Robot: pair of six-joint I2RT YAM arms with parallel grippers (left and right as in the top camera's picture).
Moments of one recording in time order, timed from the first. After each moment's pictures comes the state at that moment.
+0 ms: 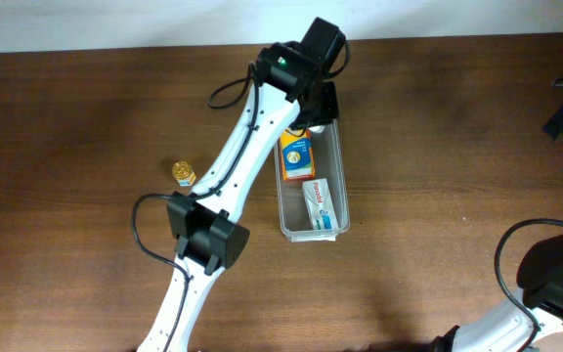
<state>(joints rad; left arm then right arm) -0.59 2.50 2.75 -1.45 0.05 -0.65 -0.54 1.92 2.06 -1.45 0.21 0.29</state>
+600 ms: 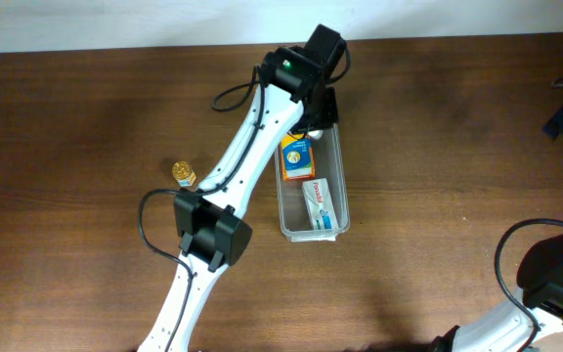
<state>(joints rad) -0.59 2.55 2.75 -1.45 0.05 -0.65 -0.54 1.92 2.06 -1.45 0.21 0.29</state>
